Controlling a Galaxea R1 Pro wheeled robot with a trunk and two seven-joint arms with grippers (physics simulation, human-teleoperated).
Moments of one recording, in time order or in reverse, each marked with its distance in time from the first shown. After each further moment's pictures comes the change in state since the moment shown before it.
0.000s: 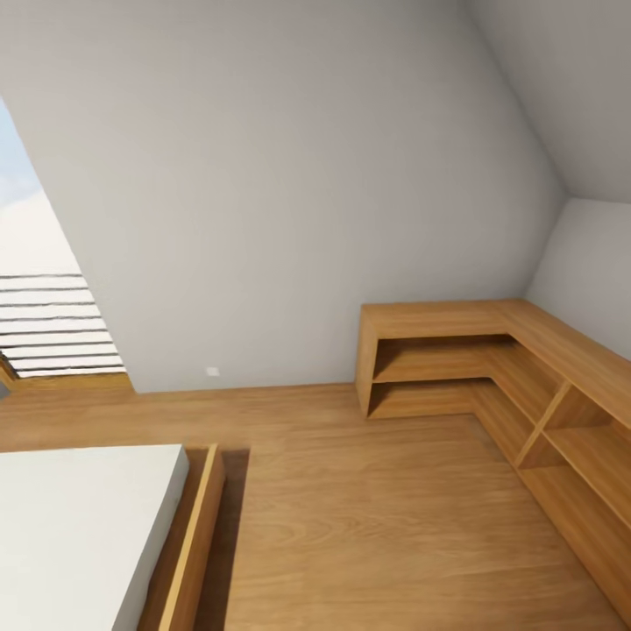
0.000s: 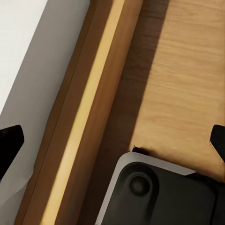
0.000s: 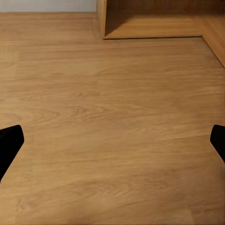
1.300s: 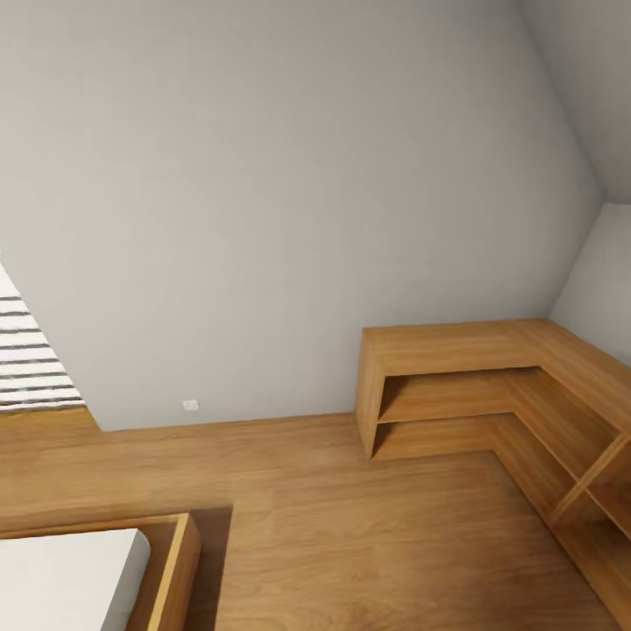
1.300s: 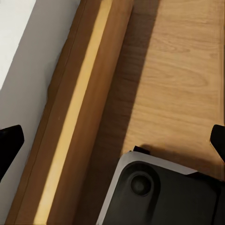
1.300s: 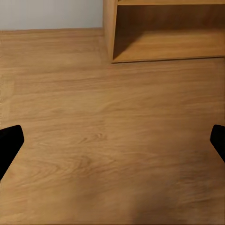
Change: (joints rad) left arm 0.000 0.002 0.000 0.001 0.000 0.004 0.001; right arm 0.000 0.001 0.000 0.000 -0.001 0.023 0.043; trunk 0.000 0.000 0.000
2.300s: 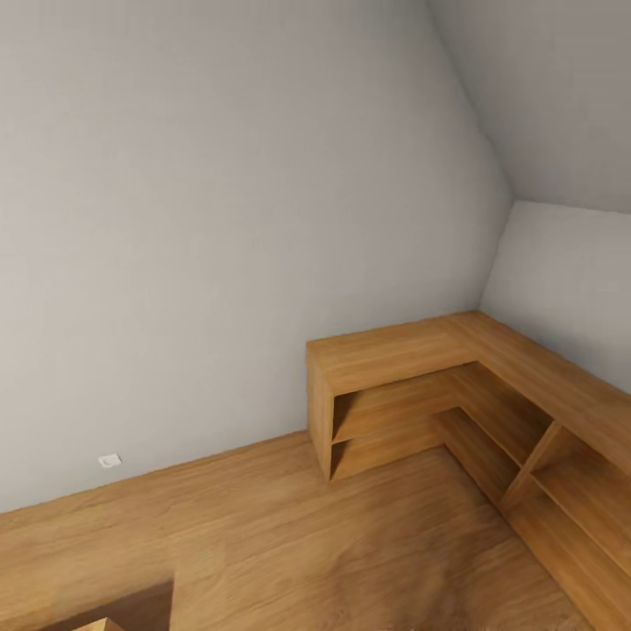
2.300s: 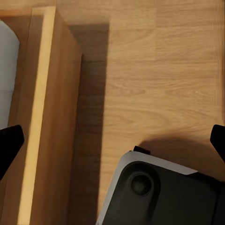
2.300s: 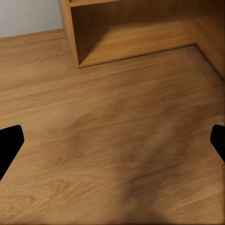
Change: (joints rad) left arm 0.000 -0.001 0.003 0.000 0.001 0.000 0.001; right arm 0.000 -0.004 0.003 0.000 0.001 0.041 0.046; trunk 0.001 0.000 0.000
